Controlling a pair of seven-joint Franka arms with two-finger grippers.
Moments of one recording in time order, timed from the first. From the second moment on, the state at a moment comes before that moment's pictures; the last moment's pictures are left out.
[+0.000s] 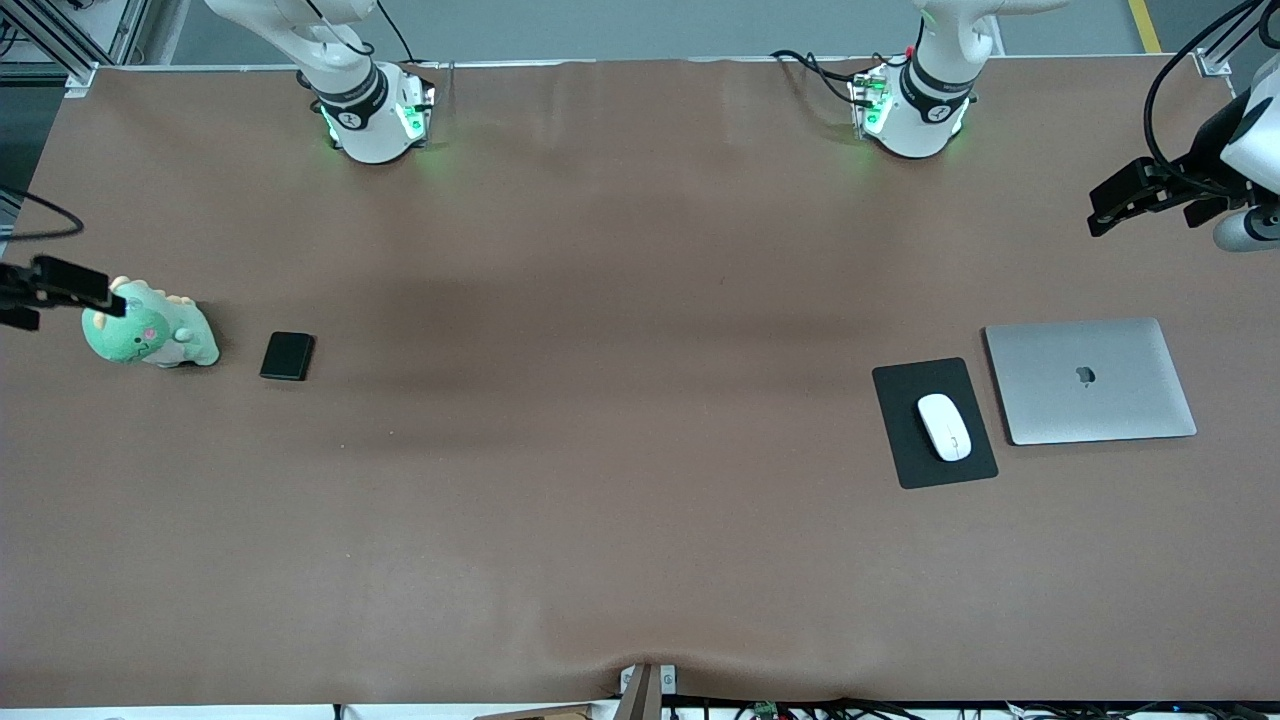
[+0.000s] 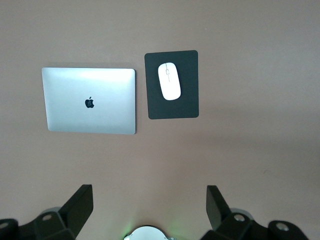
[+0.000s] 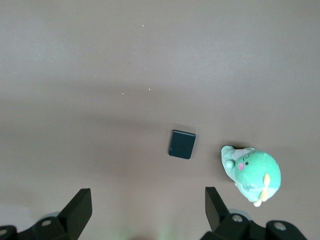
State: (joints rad) left arm 0.01 -0.01 -0.11 -1.47 0.03 1.40 -0.16; right arm -0.03 0.23 -0.09 -1.21 0.08 1.33 -0.24
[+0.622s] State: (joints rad) left arm 0.01 -0.01 -0.11 -1.47 0.03 1.40 -0.16; right arm 0.00 -0.03 -0.09 -1.48 0.01 1.36 -0.24
